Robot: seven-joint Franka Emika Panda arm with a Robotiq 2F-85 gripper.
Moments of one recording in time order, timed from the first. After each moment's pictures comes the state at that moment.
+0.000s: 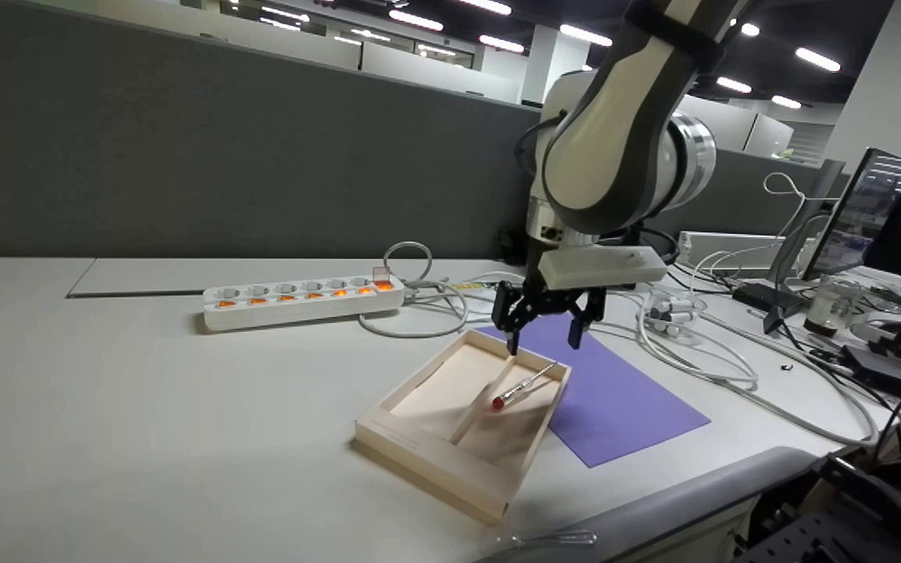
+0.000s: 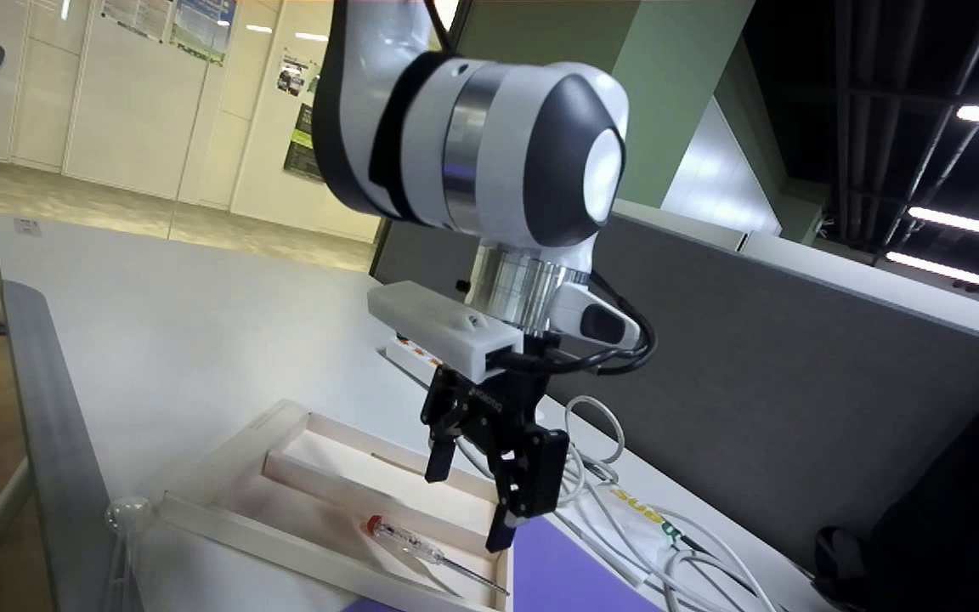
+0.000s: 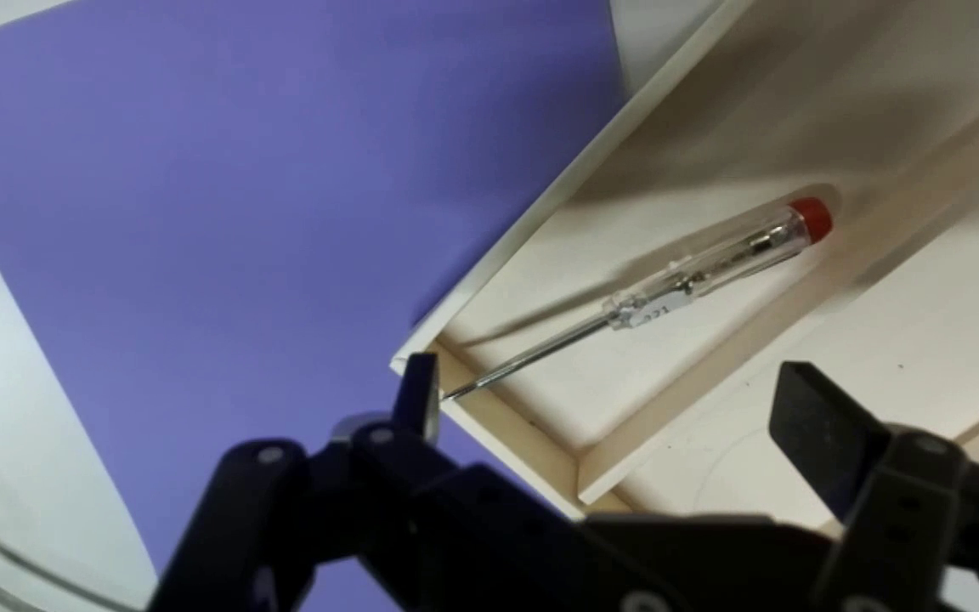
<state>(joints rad) 0.02 0.26 -0.11 -2.56 -0.33 2.84 0.44</state>
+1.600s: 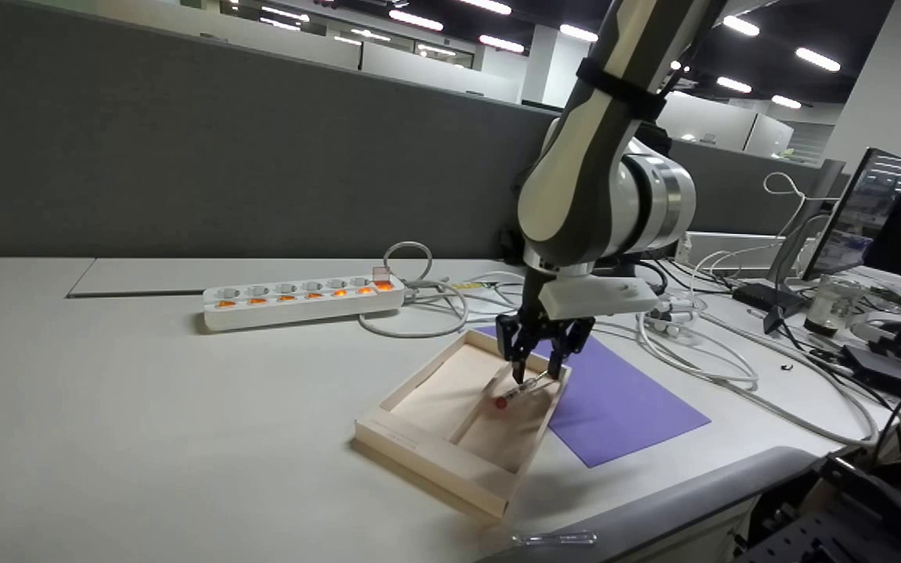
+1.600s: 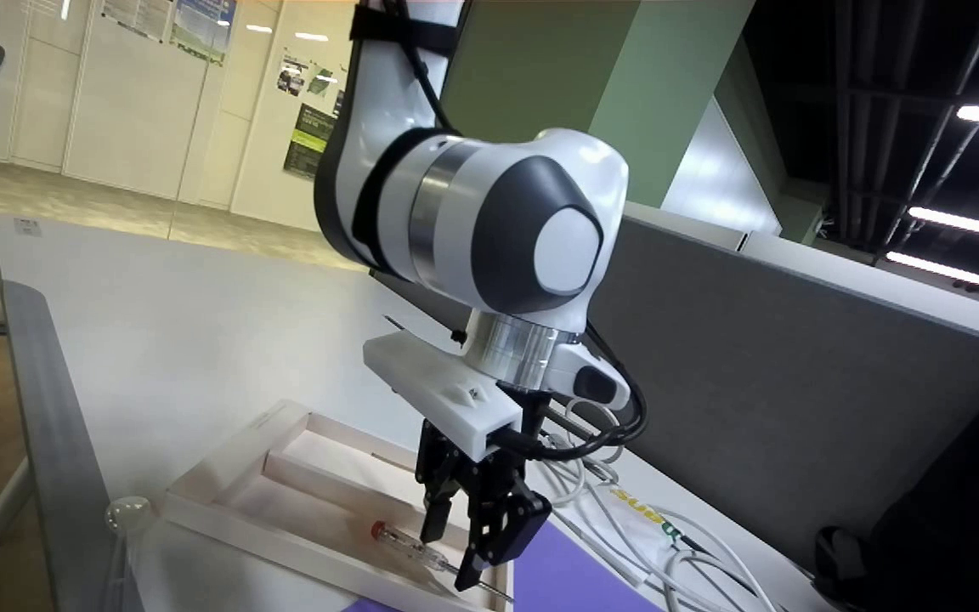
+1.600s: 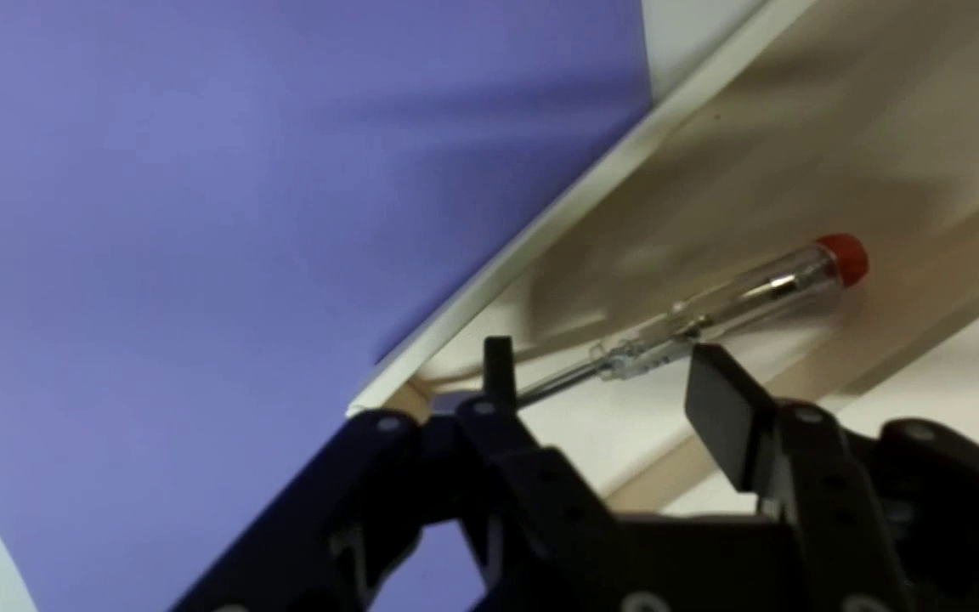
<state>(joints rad) 0.08 0.40 -0.15 -2.52 -0.11 2.94 0.20</state>
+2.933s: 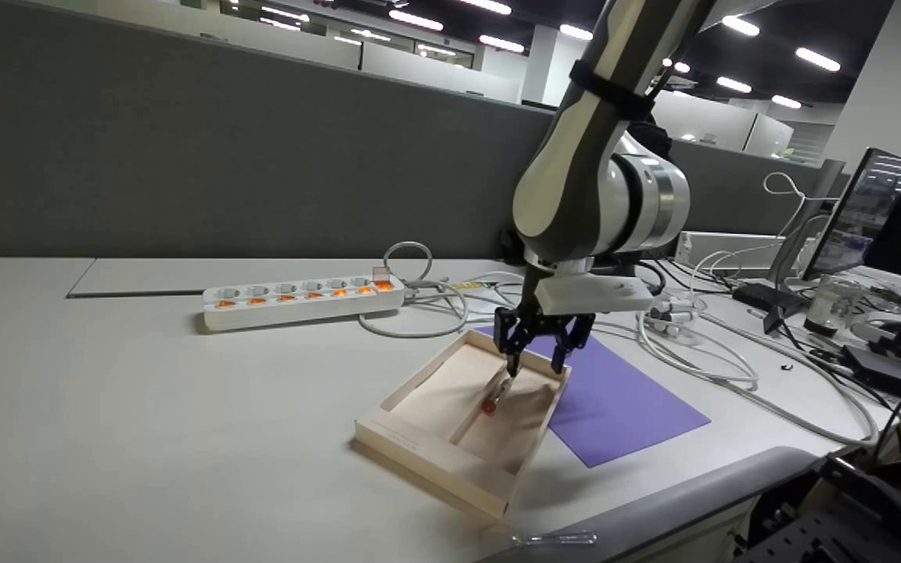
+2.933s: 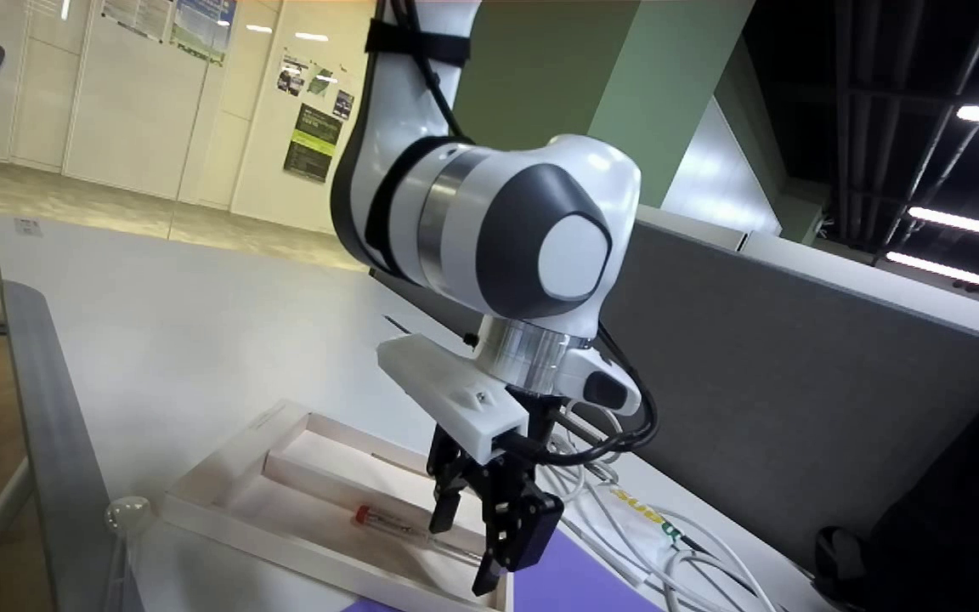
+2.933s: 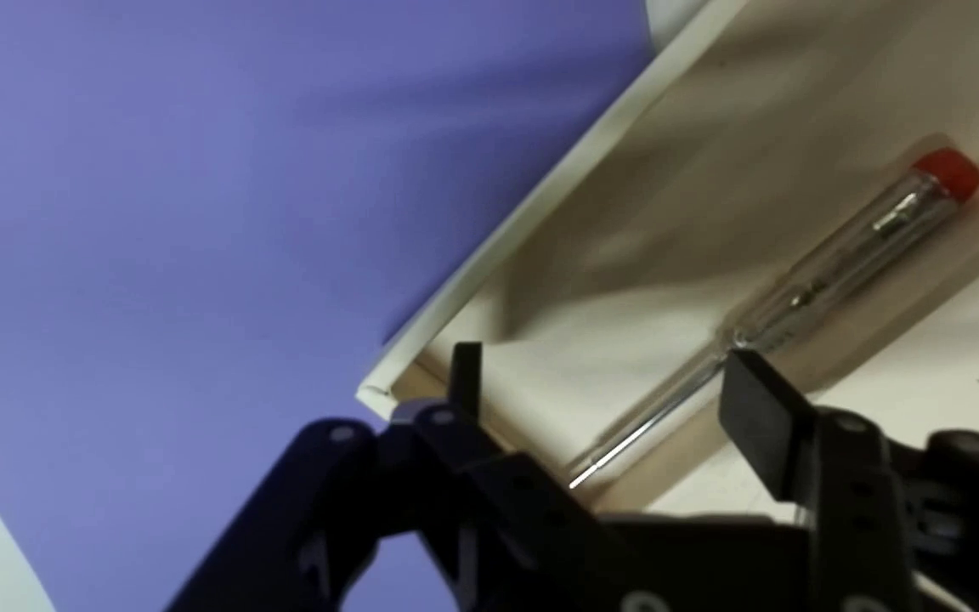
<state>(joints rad) 0.08 0.41 -0.15 -2.49 -0.06 2.94 0.19</state>
